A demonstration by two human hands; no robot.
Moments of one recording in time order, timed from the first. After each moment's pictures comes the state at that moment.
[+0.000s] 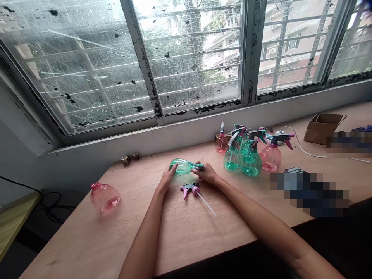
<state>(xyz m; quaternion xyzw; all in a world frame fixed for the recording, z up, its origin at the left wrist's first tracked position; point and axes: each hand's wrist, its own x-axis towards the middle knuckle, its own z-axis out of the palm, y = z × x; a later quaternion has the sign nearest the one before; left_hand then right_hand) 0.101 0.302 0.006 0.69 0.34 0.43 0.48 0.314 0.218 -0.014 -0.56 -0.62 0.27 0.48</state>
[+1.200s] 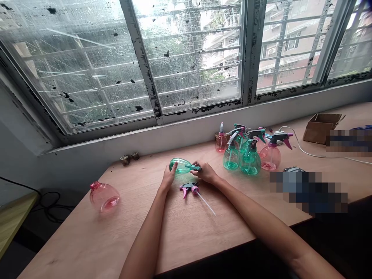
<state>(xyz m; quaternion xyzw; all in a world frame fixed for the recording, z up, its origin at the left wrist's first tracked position) 0.113 0.305 0.002 0.68 0.42 0.46 0.40 0.315 0.221 -0.011 -0.58 -0.66 0.18 0.44</state>
